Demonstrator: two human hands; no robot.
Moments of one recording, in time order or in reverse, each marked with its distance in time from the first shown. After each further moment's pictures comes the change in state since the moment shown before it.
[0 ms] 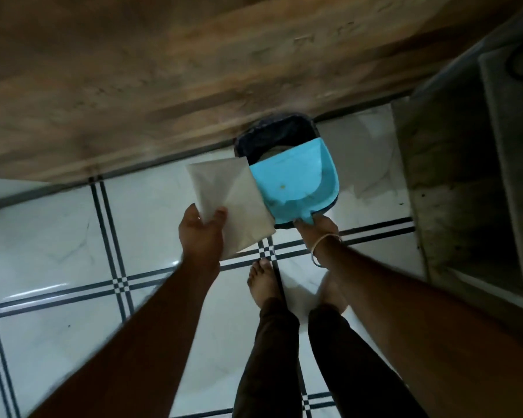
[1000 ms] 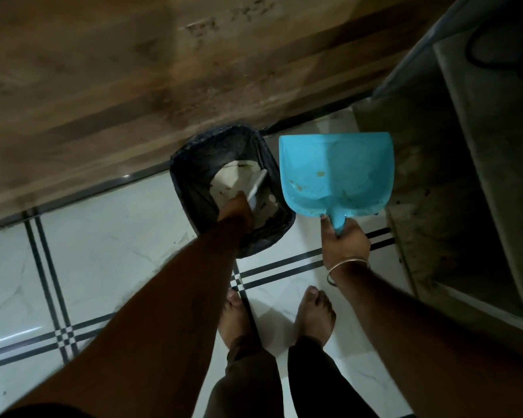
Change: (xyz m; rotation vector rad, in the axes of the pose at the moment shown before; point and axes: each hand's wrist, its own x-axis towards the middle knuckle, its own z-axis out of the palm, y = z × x) left_hand 0.095 -0.058 0.242 1.135 -0.503 0.183; right_hand 0.057 0.059 -0.099 0.122 0.485 -0.154
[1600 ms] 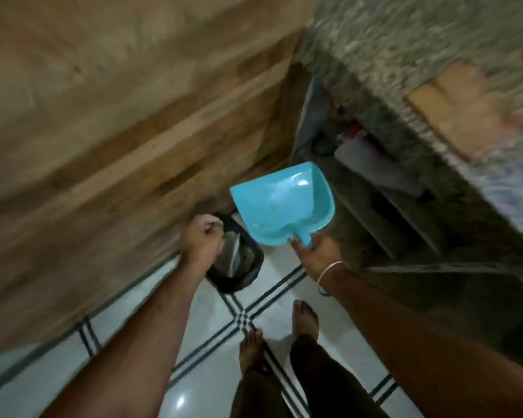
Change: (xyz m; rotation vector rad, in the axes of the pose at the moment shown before) left_hand -0.299 0.055 -0.245 -0.511 0.225 0.406; right_hand -0.193 -0.175 -0.262 0.100 -0.019 -0.034
